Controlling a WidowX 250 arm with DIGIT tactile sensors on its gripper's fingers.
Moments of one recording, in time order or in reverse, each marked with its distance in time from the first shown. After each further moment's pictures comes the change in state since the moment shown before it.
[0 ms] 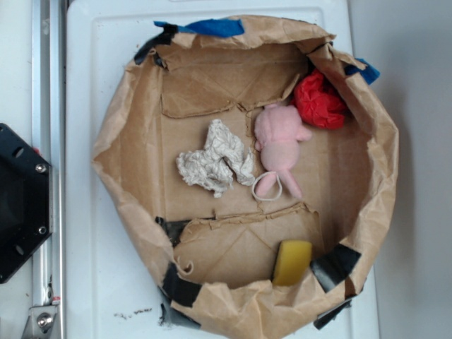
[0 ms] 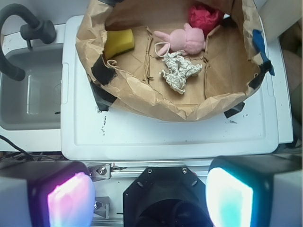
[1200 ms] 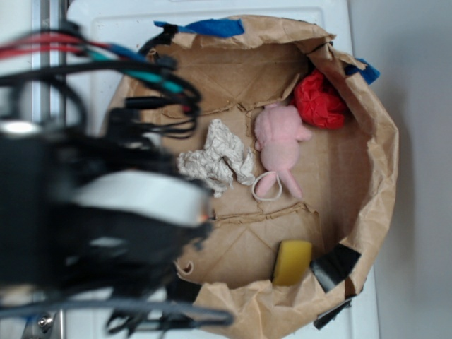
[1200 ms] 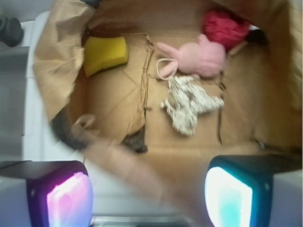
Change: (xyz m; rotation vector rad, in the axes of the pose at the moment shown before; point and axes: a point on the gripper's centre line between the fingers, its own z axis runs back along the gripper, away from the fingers) arm 0.079 0.009 -0.098 0.069 0.089 -0.039
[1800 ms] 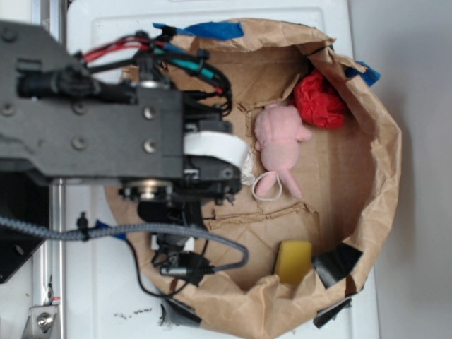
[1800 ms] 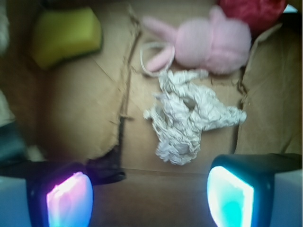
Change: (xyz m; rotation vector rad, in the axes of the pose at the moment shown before) arm -0.001 0.016 -0.057 -0.012 -0.004 -0.040
